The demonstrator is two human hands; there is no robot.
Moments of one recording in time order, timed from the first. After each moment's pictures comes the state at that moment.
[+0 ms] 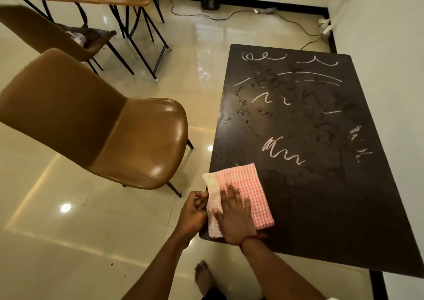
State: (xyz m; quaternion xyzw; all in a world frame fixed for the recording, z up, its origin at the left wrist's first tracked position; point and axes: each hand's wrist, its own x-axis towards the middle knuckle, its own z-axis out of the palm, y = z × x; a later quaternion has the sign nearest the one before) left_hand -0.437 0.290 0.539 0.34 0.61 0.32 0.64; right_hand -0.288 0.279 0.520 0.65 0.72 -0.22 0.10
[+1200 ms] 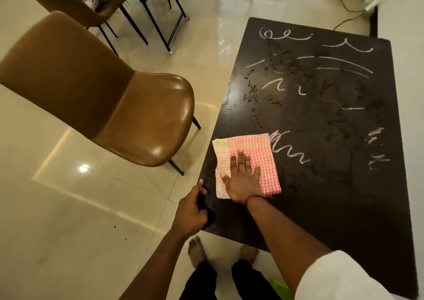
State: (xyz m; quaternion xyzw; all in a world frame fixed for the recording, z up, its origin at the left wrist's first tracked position) left_hand -0.404 0.274 0.555 0.53 0.68 0.18 0.48; right_hand -0.237 0.365 0.524 0.64 0.71 -0.26 0.12
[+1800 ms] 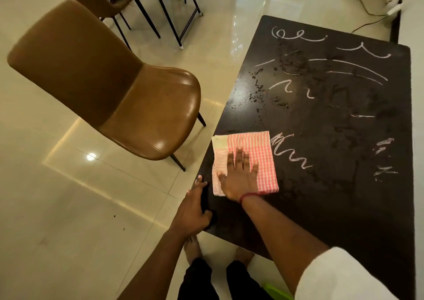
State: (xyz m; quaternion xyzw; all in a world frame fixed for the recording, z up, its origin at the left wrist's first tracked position) left_hand -0.391 0.268 0.535 0.58 0.68 0.11 0.44; right_hand -0.241 0.374 0.526 0.62 0.74 -0.23 0.14
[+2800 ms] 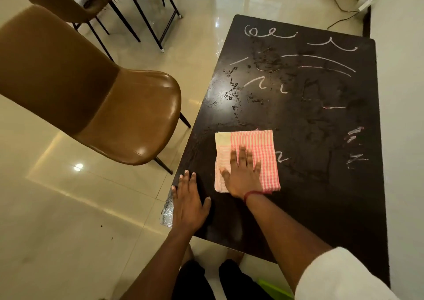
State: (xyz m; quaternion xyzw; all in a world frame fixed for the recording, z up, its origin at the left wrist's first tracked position) left_hand -0.324 0.287 0.530 0.59 0.76 0.06 0.26; right_hand -0.171 0.377 0.521 0.66 0.70 -0.24 0.09
